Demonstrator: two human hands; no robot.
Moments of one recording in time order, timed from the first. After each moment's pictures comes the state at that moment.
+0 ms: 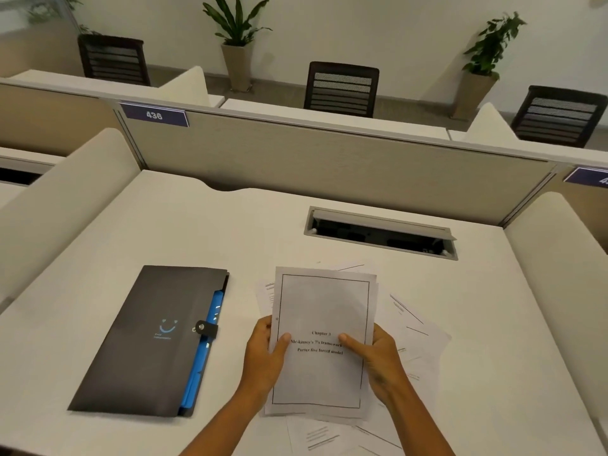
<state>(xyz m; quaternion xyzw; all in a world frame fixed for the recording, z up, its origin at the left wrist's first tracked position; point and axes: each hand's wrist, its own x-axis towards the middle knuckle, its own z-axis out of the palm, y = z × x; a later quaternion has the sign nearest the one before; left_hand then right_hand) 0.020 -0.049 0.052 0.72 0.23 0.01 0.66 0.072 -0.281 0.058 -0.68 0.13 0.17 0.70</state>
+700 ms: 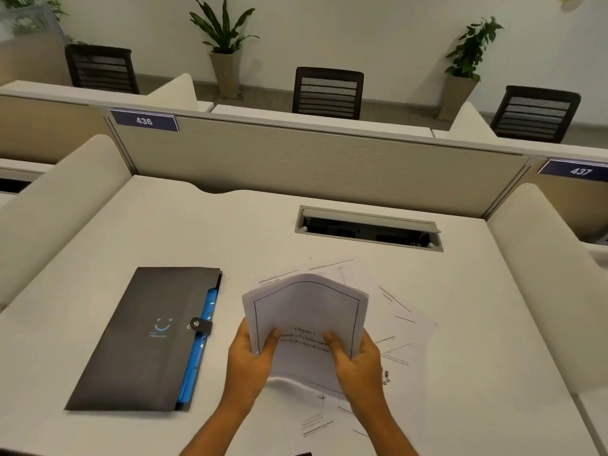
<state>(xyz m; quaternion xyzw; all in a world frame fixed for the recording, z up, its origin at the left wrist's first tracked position) -0.018 -0.048 0.087 0.72 0.20 0.09 0.65 0.007 -0.241 0.100 -0.74 0.08 0.00 0.67</state>
